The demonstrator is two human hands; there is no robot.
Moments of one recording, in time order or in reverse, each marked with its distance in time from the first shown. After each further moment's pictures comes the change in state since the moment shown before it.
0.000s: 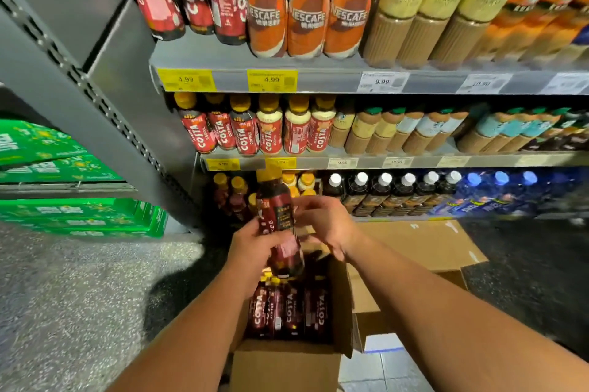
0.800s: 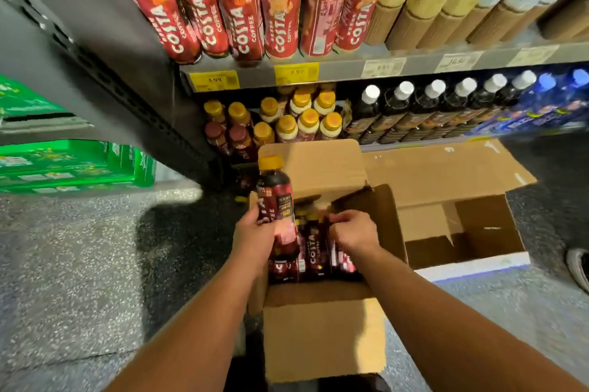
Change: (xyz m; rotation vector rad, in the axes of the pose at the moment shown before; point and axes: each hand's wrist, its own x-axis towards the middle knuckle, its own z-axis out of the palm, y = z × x) left_hand 0.079 -0.127 -0.071 0.159 0.045 -0.155; right_hand 0.080 0.205 0.024 -0.357 0.416 0.371
